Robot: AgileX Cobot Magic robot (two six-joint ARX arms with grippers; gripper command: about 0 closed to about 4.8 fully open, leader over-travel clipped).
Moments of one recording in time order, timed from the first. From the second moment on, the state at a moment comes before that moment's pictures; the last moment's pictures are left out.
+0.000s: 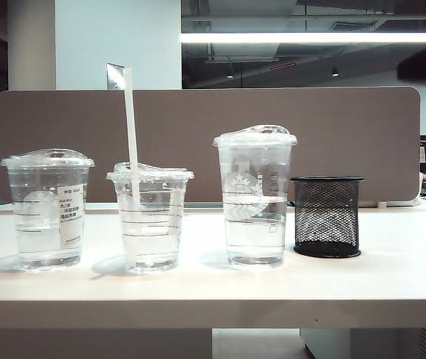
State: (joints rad) left arm -0.12 0.16 0.09 -0.01 0.47 -0.03; right arm 0.81 0.00 0.04 -0.06 0.03 0.02
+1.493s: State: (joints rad) left arm -0.12 0.15 0.04 -0.06 0.43 0.03; right arm -0.01 0.00 0.01 -0.18 -0.11 0.02
